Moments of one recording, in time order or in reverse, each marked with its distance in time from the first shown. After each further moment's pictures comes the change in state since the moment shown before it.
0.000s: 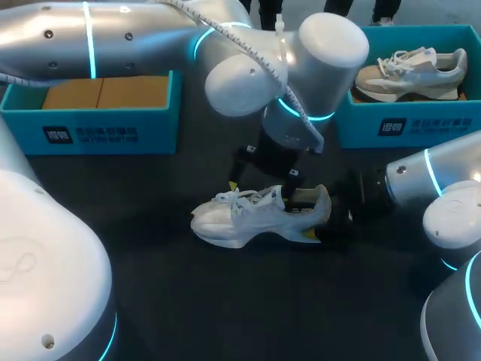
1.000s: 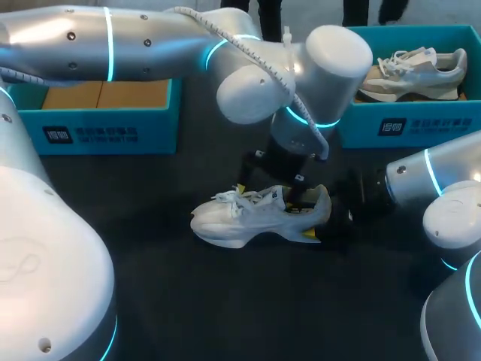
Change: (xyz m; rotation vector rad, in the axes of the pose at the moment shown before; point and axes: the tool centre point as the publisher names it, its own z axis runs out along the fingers) left arm 0.019 -0.015 0.026 0.004 -0.011 0.056; right arm 0.000 0.000 0.000 0.000 0.000 0.000
